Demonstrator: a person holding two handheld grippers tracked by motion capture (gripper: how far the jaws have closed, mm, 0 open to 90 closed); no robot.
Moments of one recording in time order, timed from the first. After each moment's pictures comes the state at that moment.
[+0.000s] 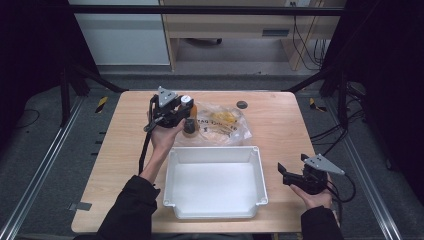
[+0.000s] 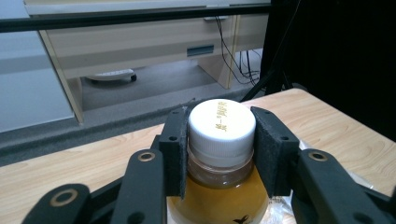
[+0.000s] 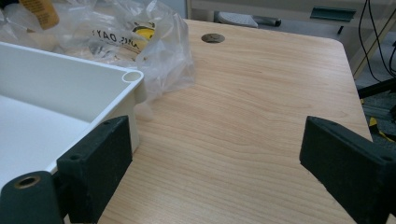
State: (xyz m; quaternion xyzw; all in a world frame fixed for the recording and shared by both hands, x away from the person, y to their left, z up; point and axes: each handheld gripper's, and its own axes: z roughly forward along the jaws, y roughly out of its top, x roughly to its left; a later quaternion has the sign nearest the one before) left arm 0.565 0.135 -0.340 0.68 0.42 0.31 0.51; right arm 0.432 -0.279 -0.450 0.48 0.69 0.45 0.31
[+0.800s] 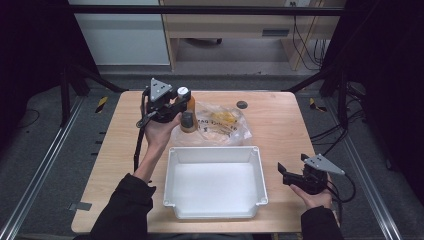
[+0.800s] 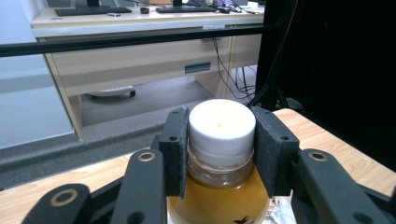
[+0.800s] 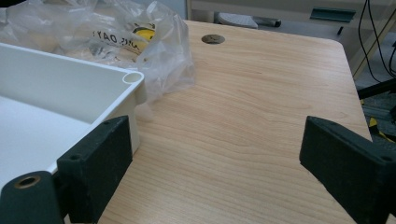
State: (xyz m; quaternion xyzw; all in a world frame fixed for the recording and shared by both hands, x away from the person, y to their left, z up) left arm 0.546 0.139 -0.301 0.67 0.40 0.32 0.53; right arm 0.432 -0.279 -0.449 0.48 0.69 0.45 0.31
